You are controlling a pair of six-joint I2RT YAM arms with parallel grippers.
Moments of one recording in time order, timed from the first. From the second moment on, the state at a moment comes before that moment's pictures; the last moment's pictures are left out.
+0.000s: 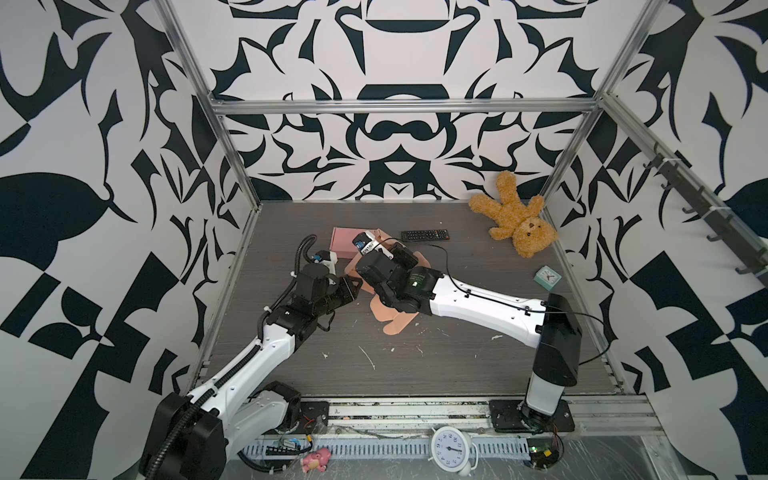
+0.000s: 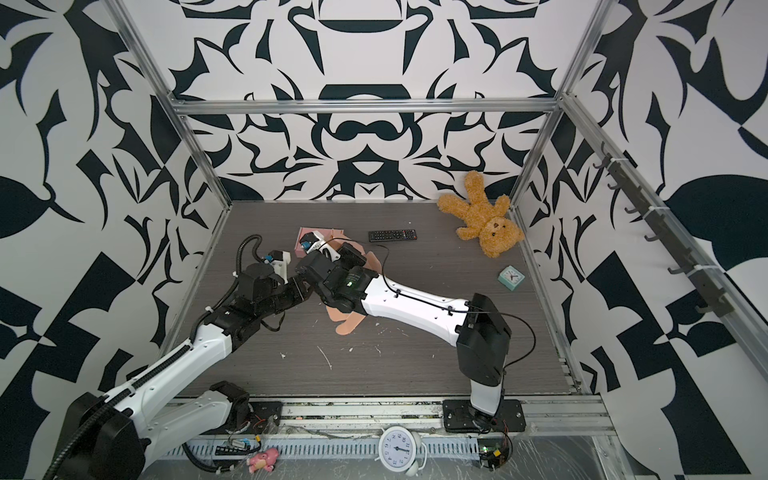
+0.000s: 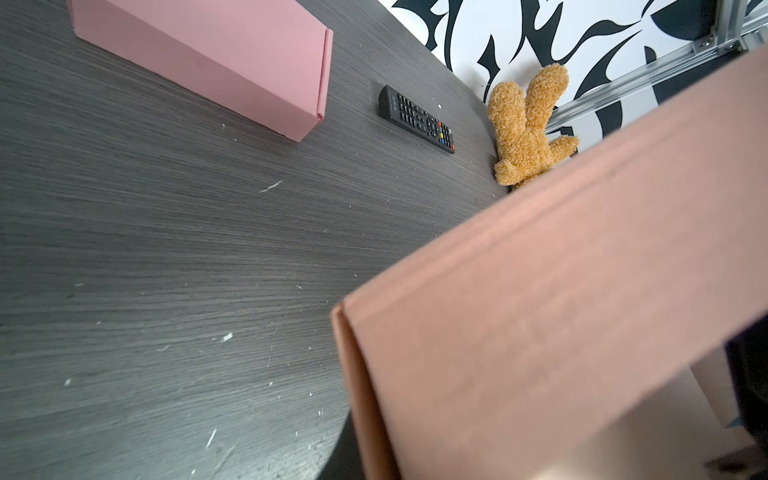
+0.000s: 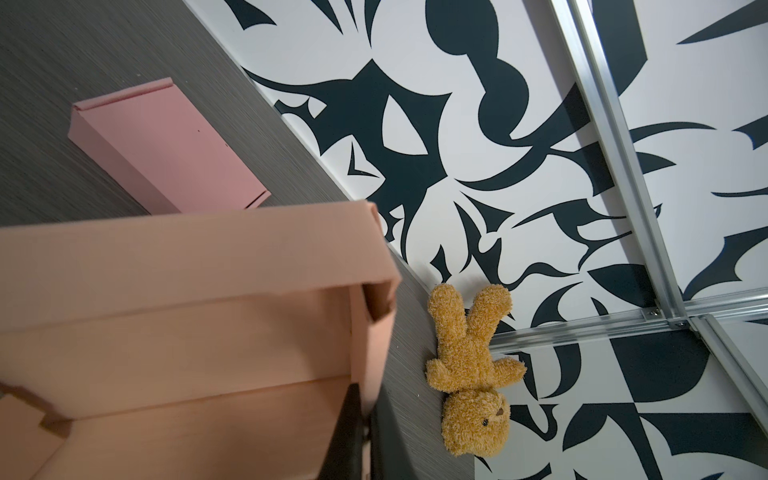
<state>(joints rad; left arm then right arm) -0.45 1.03 0.60 -0.08 0.25 -0.79 1.09 1.81 1.59 -0.50 0.99 -0.21</state>
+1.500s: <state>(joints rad) -0.47 1.03 0.60 -0.08 0.23 -0.79 1.11 1.80 1.55 -0.46 1.02 -0.26</state>
